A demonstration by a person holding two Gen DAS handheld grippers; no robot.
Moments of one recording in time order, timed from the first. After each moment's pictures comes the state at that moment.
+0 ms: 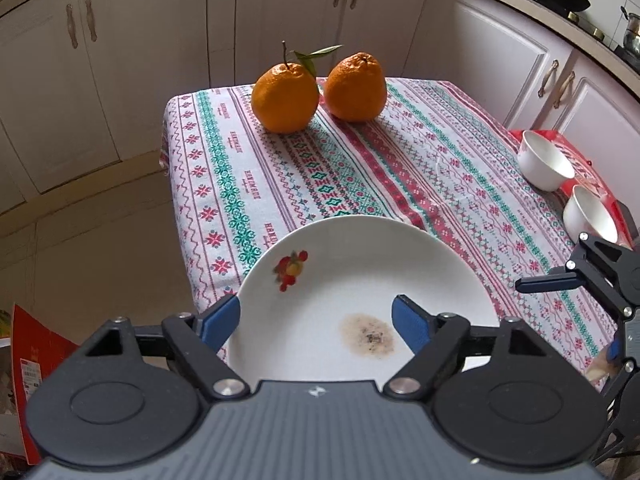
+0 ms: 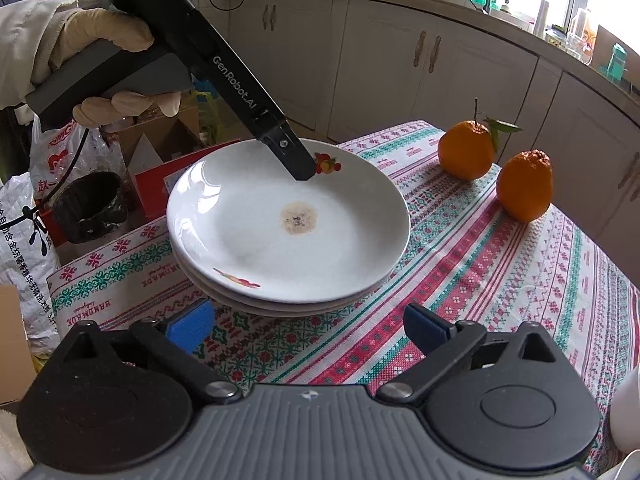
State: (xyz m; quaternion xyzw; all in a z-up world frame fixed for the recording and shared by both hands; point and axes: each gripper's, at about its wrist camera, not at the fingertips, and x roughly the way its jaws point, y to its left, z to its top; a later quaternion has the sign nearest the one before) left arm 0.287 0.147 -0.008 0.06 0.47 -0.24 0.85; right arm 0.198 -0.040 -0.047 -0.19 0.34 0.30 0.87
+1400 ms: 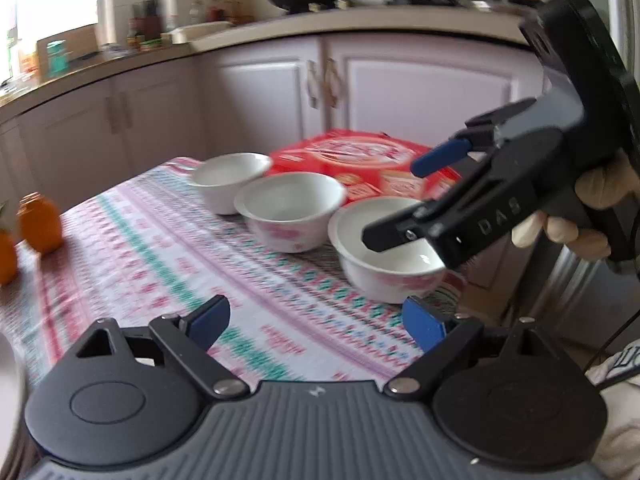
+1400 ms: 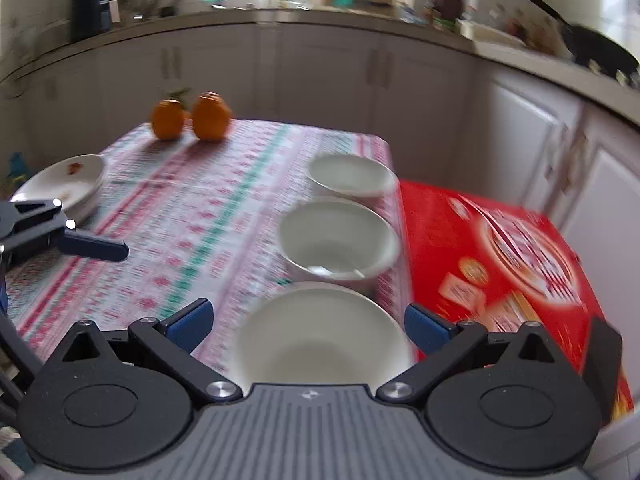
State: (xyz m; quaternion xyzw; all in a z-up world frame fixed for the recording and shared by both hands) left arm 0.073 -0.117 -0.025 0.17 0.27 -0.44 0.84; right arm 0.068 -0.302 -0.025 -0.04 0.34 0.00 0.94
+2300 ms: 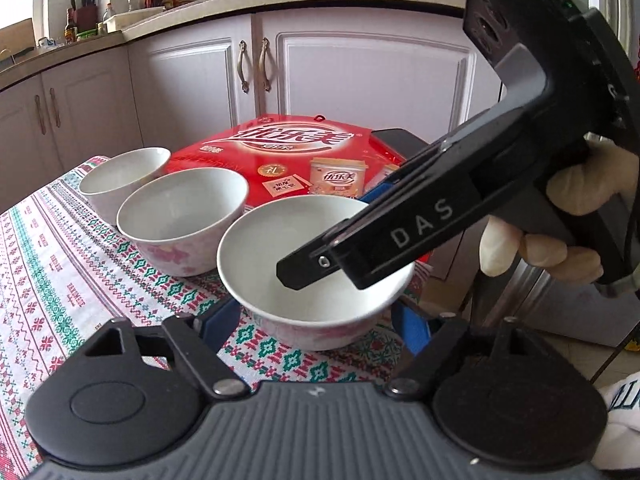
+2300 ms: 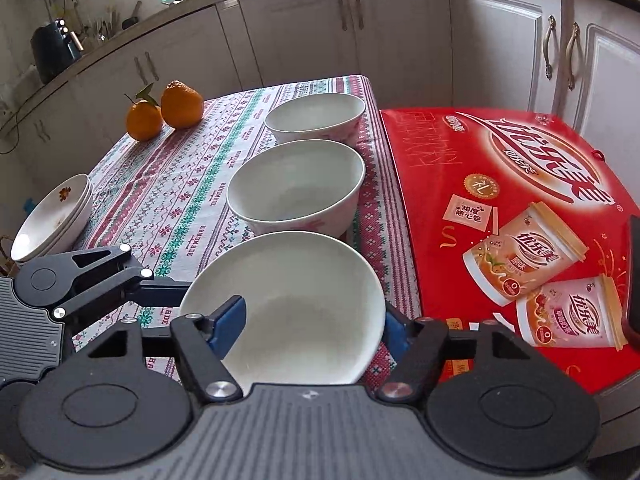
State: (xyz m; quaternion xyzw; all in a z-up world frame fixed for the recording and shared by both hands) left arm 0.081 -0.185 -0.054 0.18 0.29 -0.50 0.79; right arm 0.083 -0.351 -0.055 0.09 0.39 0.03 0.92
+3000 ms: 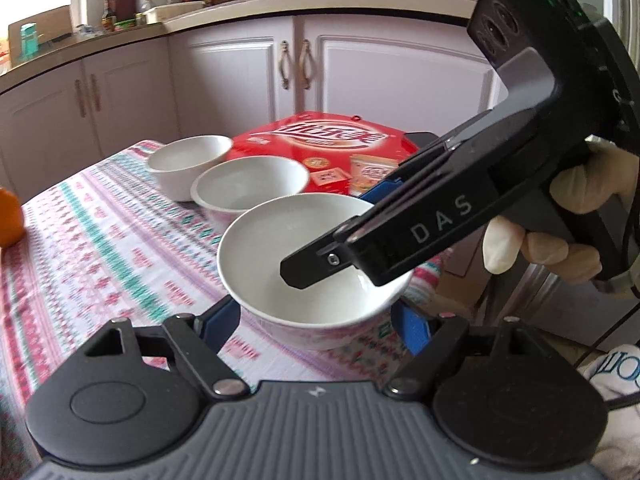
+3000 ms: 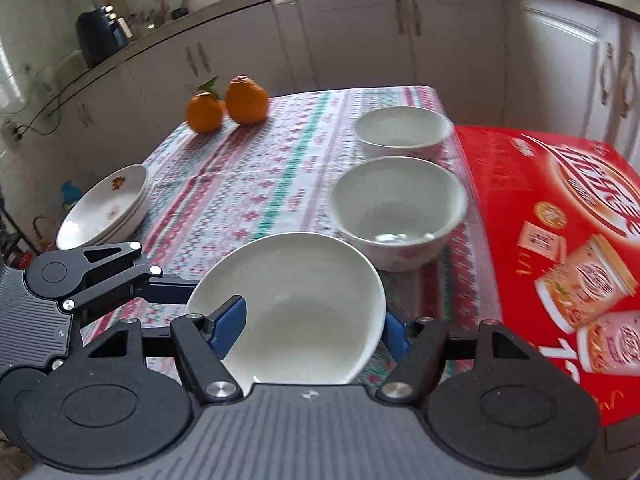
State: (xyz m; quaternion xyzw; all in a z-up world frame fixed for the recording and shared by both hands) left arm 0.079 -0.128 -0.031 0.17 0.30 -0.46 0.82; right arm 0.094 -0.299 -0.037 0.07 0.39 0.10 0.91
